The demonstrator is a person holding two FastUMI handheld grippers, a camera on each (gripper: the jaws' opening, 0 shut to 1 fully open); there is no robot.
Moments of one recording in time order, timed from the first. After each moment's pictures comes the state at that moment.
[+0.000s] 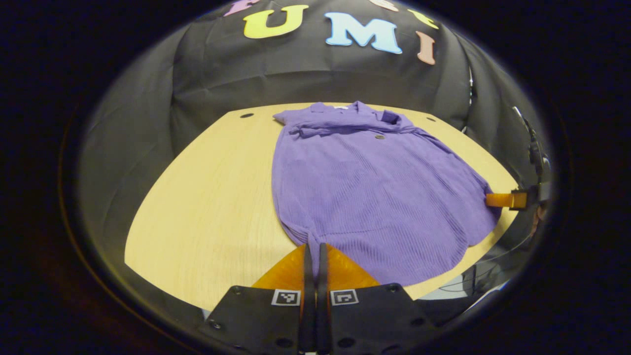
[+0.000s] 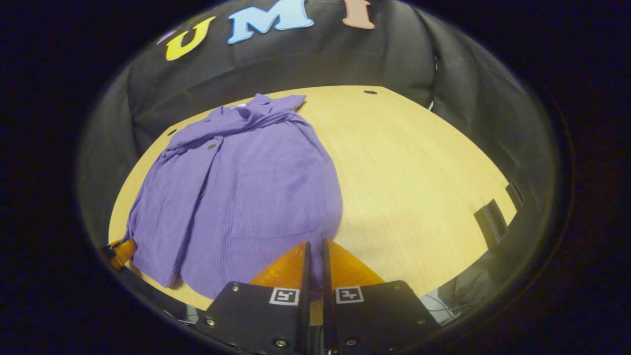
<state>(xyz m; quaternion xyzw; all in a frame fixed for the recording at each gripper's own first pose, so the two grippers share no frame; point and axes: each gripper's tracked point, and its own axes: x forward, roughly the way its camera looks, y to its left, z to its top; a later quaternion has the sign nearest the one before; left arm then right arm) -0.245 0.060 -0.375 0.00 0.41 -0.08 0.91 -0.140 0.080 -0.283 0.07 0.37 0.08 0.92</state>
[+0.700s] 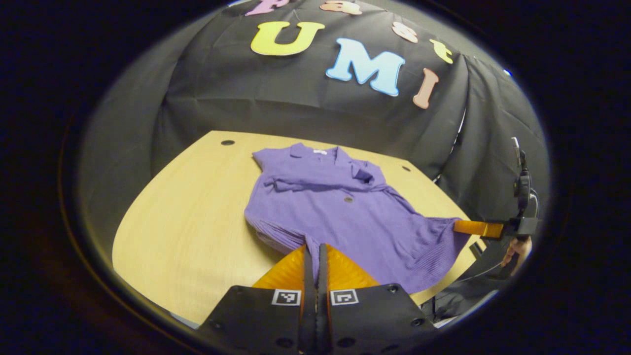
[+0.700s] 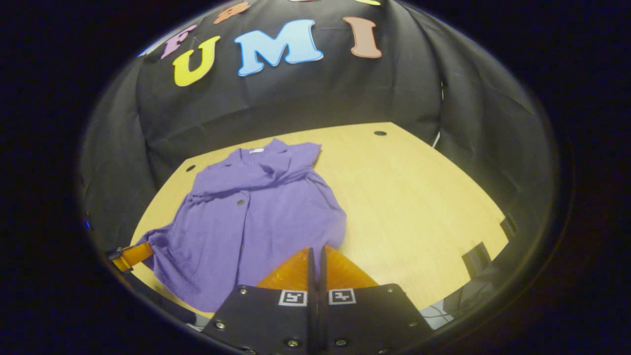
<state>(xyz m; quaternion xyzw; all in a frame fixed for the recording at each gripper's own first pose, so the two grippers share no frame) -0.174 0.019 -0.260 -0.10 0.32 -0.14 0.93 -0.101 0.101 -0.157 0.07 0.25 0.11 0.96</state>
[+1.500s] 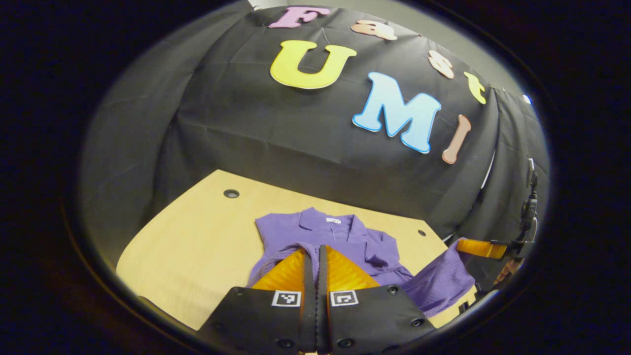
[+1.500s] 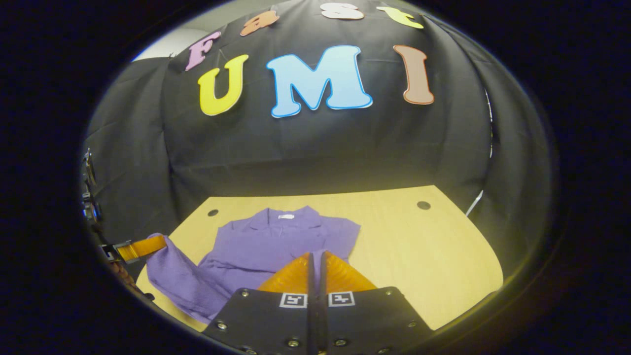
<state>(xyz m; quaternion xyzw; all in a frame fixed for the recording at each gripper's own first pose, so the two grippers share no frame) 0.018 0.032 -0.180 -0.16 0.23 -0.07 0.96 0.052 0.144 -0.025 0.06 0.15 0.19 0.97</state>
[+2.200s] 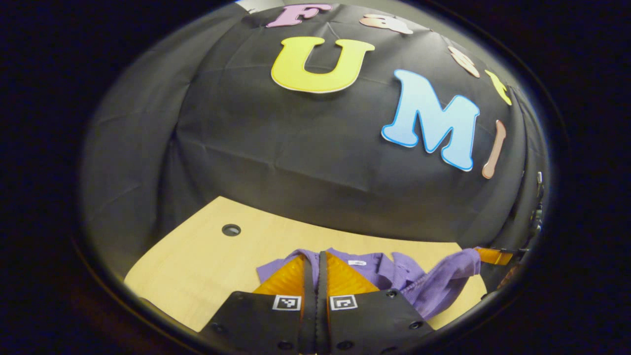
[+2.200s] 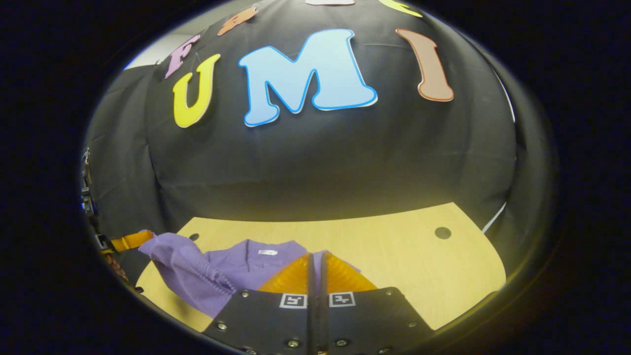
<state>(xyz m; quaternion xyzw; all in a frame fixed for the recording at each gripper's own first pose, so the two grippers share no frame) 0.195 0.039 -0.189 -0.12 0.21 -0.02 0.97 0.219 0.156 -0.017 0.07 0.14 0.19 0.97</state>
